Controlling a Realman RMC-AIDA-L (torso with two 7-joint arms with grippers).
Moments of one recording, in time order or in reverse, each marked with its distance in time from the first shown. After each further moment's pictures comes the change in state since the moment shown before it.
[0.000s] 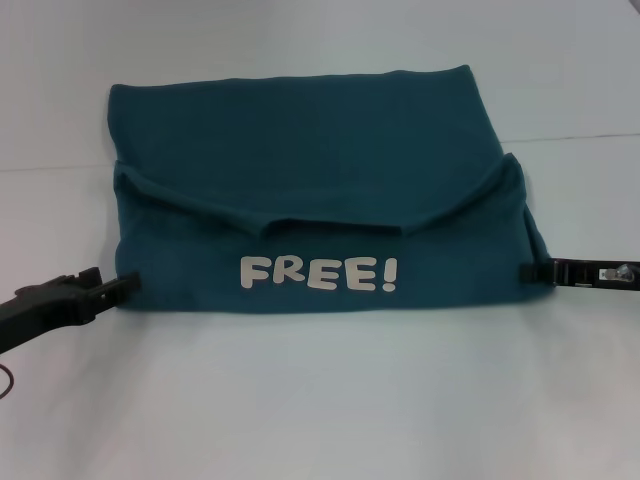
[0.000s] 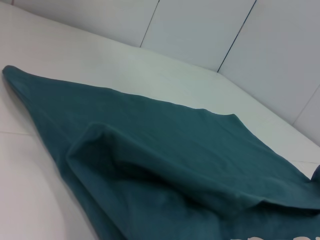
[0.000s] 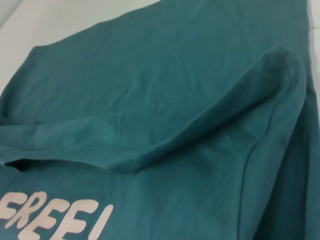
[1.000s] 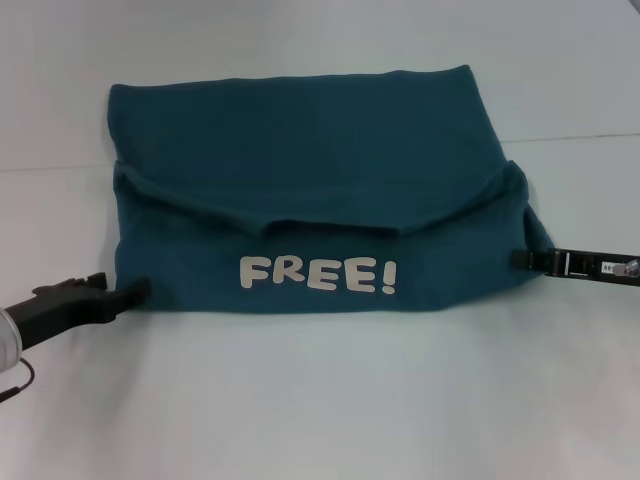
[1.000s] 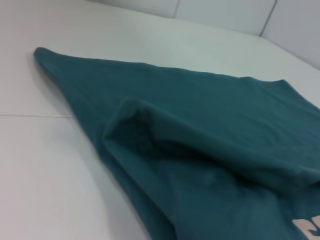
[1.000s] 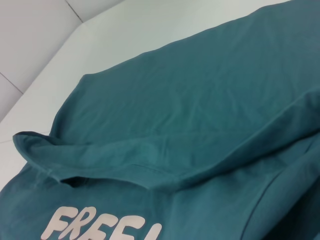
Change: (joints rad) left arm -0.046 -0.014 0.136 -0.064 -0.003 -0.278 0.016; right arm -0.034 -0.006 0.011 -0.004 0.131 -0.098 -0.100
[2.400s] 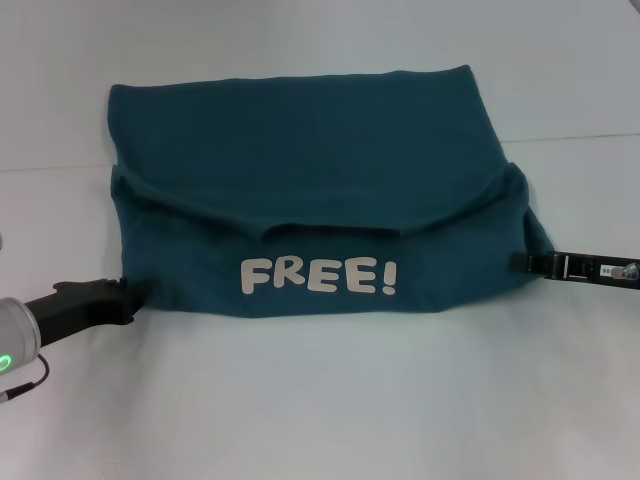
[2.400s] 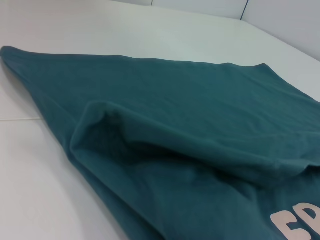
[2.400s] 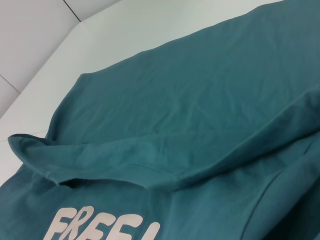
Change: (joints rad) left arm -0.011 0.002 0.083 0.008 0.003 -0.010 -0.006; right arm -0.003 0.006 -0.001 0.000 0.000 0.010 -0.005
